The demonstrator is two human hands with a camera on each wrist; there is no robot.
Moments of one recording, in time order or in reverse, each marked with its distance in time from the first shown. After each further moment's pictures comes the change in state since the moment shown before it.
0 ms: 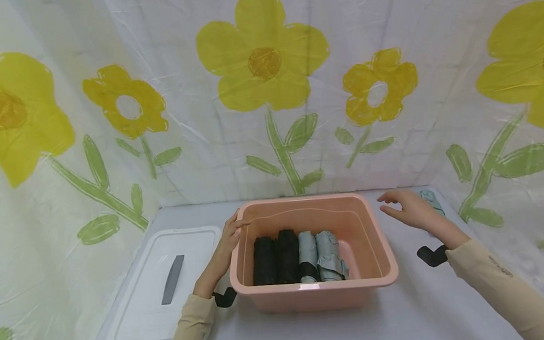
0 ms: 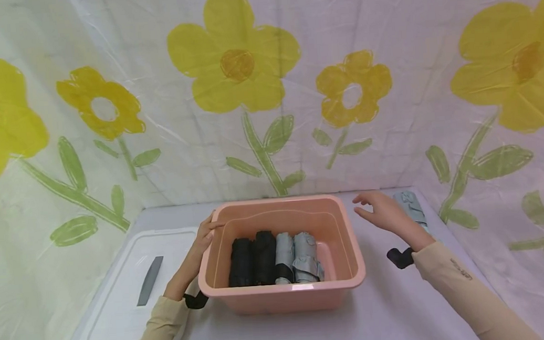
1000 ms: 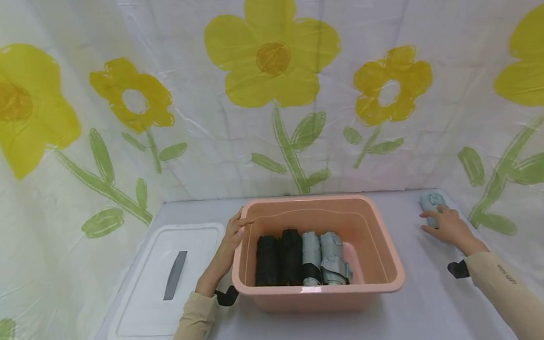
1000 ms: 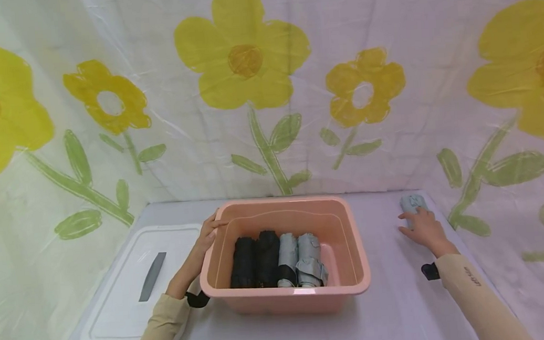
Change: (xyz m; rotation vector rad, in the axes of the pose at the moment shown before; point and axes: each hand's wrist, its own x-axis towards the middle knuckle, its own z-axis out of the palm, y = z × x) left_hand 0.003 -0.005 0.000 -0.032 0.009 -0.030; right_hand -0.031 0.136 0.051 -0.155 -0.083 0.248
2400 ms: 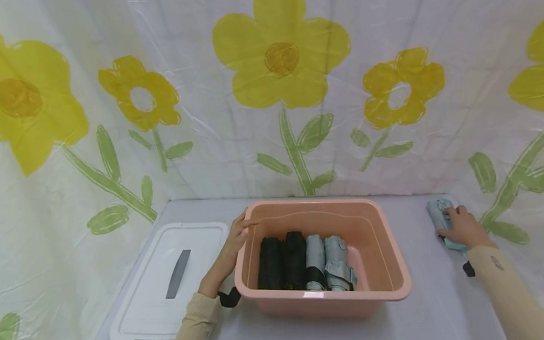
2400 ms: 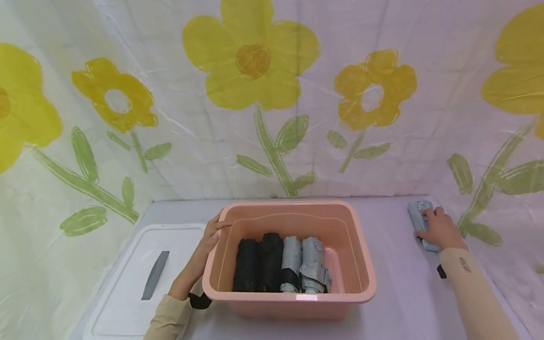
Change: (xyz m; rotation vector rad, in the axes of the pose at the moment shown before) left_hand 0.002 0.007 0.003 -0.009 0.024 -0.040; right_hand 0.022 0.056 0.017 -0.005 0.035 0.054
